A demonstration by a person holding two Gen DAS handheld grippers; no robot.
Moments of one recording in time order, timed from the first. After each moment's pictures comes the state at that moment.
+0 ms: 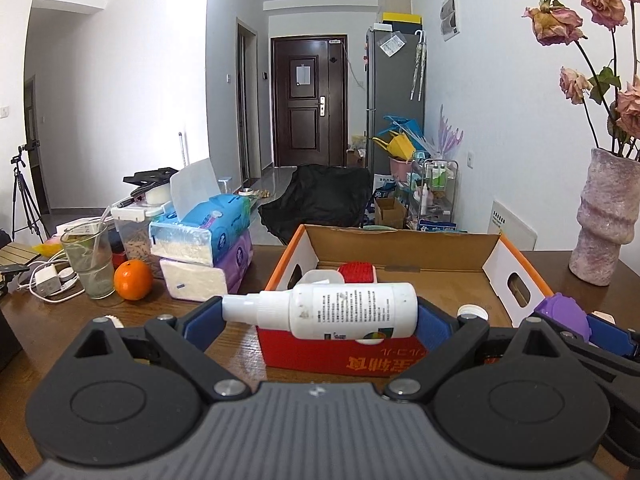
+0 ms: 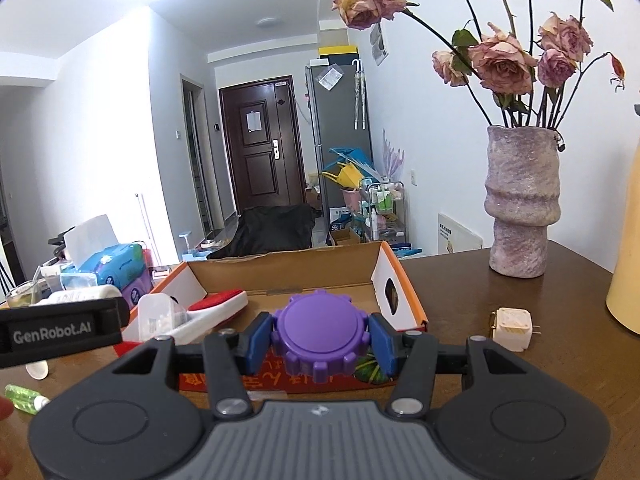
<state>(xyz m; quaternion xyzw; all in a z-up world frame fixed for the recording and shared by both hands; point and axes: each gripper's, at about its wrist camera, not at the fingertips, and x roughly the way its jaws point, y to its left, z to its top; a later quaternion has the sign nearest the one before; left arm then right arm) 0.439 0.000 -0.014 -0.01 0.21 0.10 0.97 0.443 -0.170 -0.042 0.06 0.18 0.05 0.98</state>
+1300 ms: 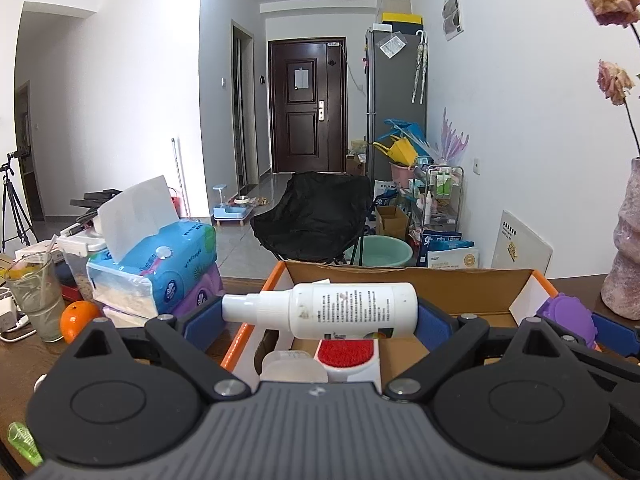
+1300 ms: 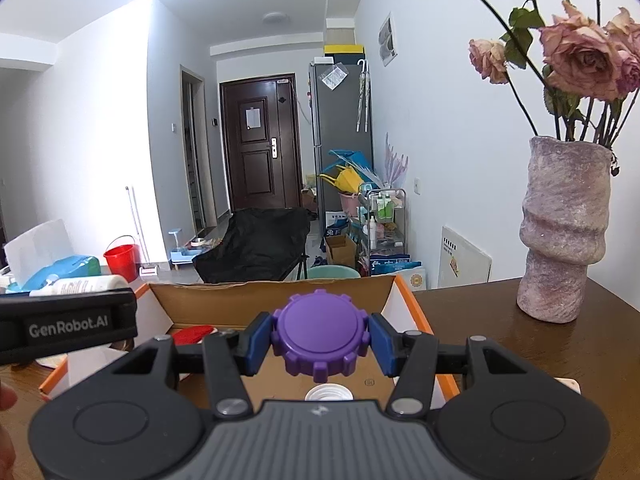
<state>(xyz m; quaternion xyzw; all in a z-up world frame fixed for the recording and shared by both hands) 0.555 0.004 -0.026 0.00 0.21 0.10 0.97 0.552 -0.155 -0.047 0.03 0.18 0.05 0.98</state>
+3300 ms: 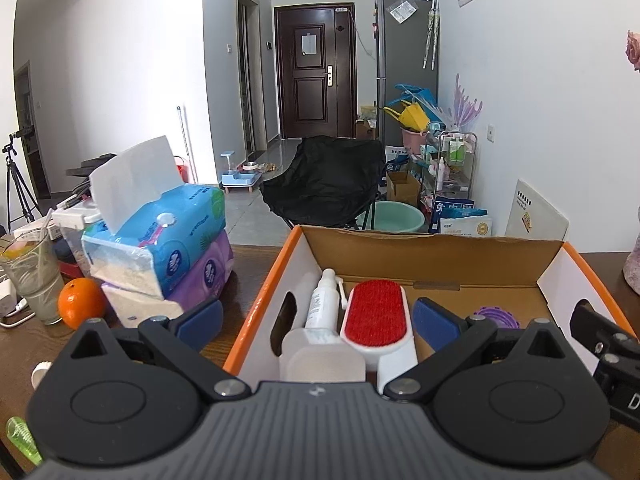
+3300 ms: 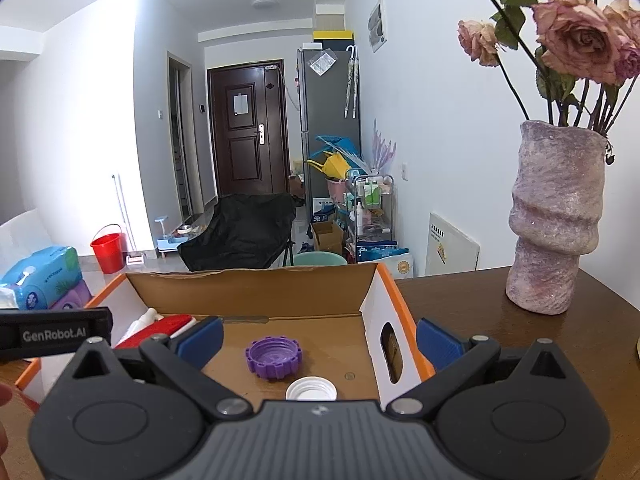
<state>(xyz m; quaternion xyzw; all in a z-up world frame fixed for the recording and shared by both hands) 0.577 0.023 -0.043 0.00 0.26 0.12 0.96 0.565 -0.165 -0.052 0.03 0.20 0.03 0.98</state>
